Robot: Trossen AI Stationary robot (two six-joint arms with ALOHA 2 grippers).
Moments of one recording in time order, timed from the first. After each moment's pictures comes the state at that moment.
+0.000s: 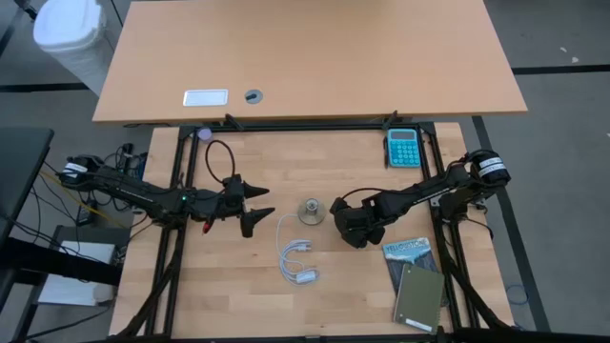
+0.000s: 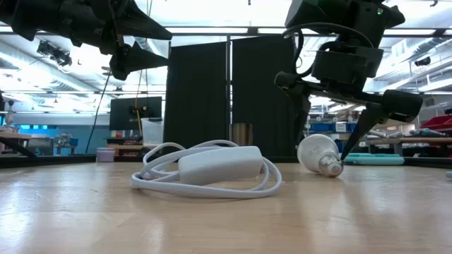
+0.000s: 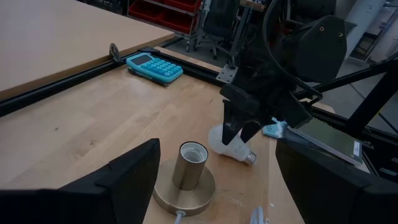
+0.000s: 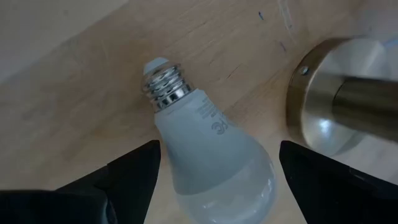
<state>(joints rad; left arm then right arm) -0.22 0.98 0.40 0.39 -0.47 -0.37 0.20 1.63 0.95 -0.55 0.22 -0.83</state>
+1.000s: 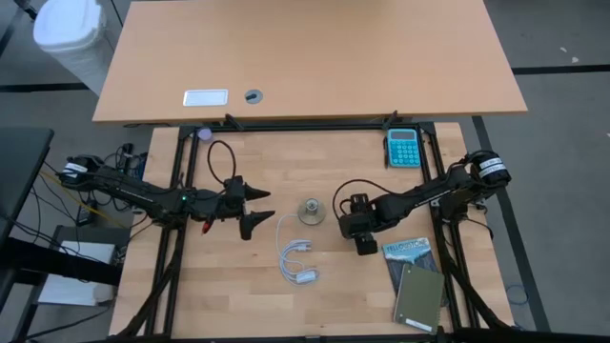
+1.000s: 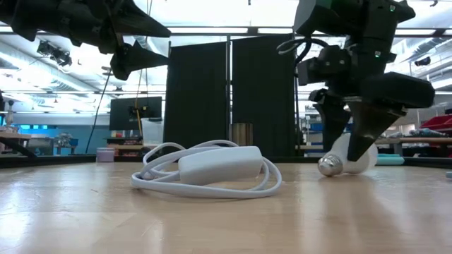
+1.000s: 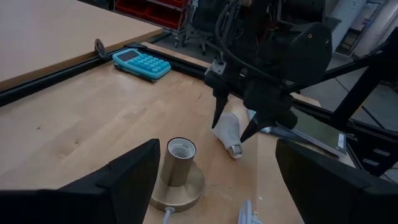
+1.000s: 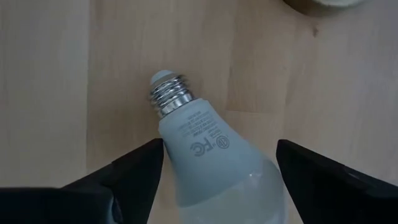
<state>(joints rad) -0.22 0.98 0.40 0.39 -0.41 -0.37 0.24 1.63 0.95 -0.65 0.21 0.13</state>
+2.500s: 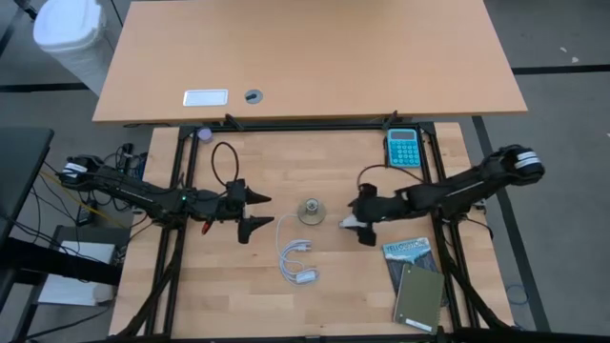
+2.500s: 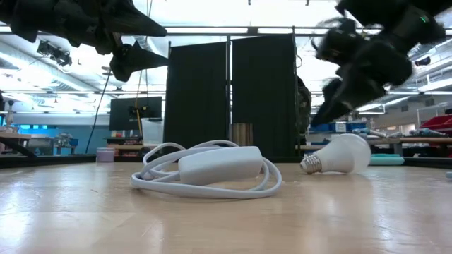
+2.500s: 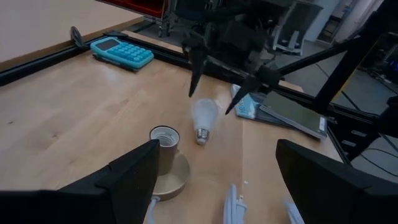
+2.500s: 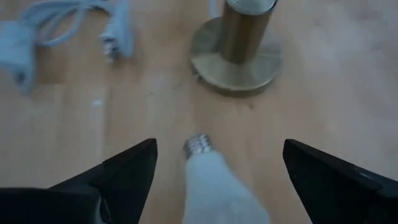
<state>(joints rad) -0.22 0.98 0.40 0.36 -0.34 -0.37 0.19 1.25 0.55 -0.08 0.23 0.20</state>
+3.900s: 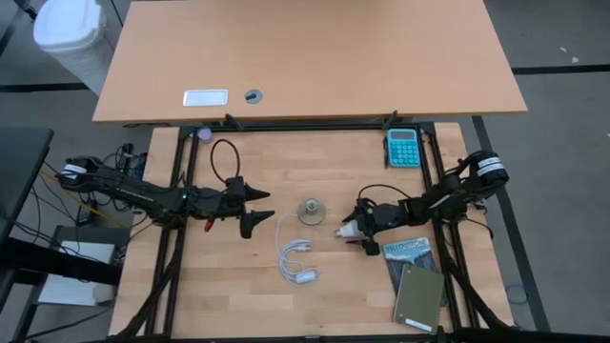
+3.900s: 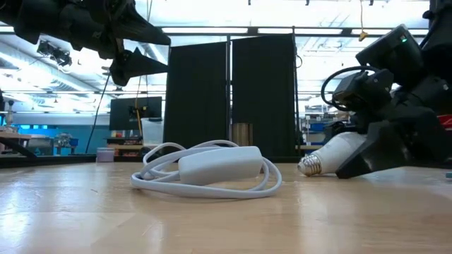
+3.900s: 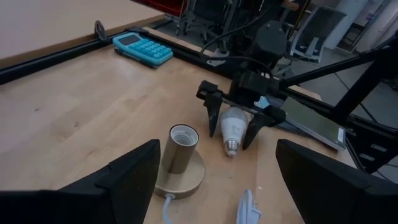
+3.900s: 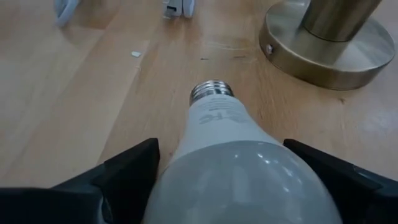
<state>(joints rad) -0.19 0.98 0.40 0.34 -0.37 -0.43 0.18 1.64 0.25 0.83 0.08 -0.01</state>
